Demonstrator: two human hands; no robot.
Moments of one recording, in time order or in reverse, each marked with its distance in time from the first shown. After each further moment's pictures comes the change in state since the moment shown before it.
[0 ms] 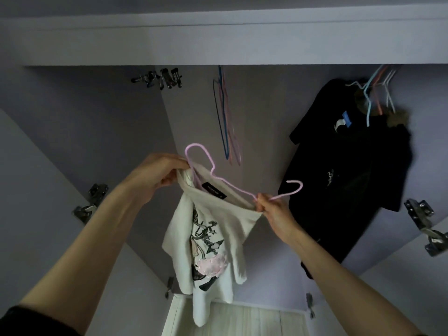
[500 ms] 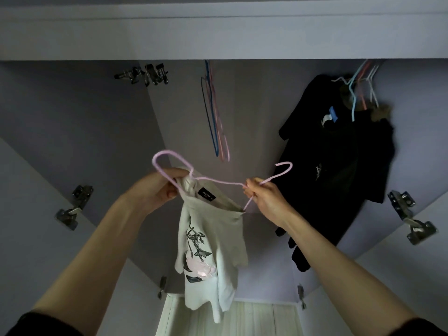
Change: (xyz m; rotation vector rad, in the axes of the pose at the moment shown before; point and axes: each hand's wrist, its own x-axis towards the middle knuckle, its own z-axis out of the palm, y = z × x) left_hand 0.004 -0.023 0.028 -0.241 -0.149 -0.146; right_hand 0.009 -0.026 0.000 0.104 -0.129 -0.034
